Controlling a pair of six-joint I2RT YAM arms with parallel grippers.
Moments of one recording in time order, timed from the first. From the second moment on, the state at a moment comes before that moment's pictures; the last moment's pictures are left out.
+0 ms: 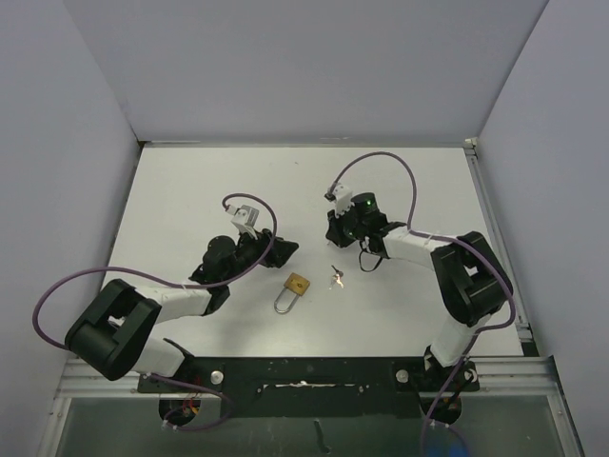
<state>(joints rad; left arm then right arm) -0.57 1.40 0.40 0.88 0.21 -0.56 0.49 1.76 0.96 0.13 -0.26 -0.04</state>
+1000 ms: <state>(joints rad) -0.70 1.59 0.35 1.20 0.14 -0.35 0.49 1.50 1.06 0.01 -0.33 0.03</state>
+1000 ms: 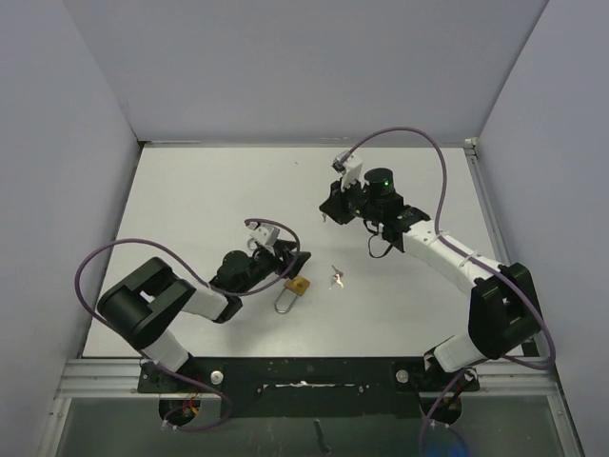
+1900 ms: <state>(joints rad) -0.72 1.86 0.46 1.53 0.15 -0.22 0.59 1.39 1.07 -0.07 -0.40 0.11</state>
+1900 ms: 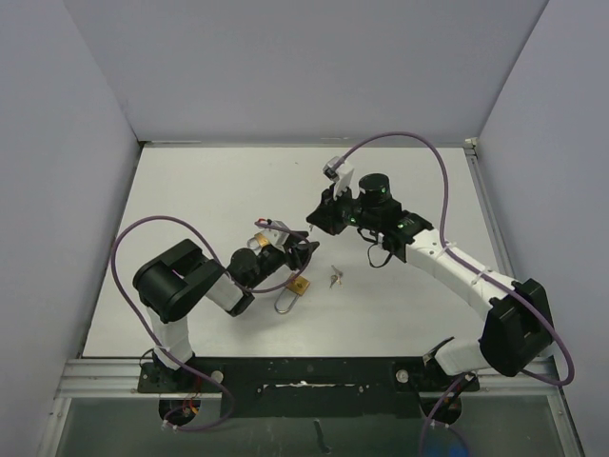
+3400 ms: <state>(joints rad) -0.76 1.77 0.47 1.53 0.16 -0.17 0.60 1.36 1.02 -0.06 -0.40 0.13</state>
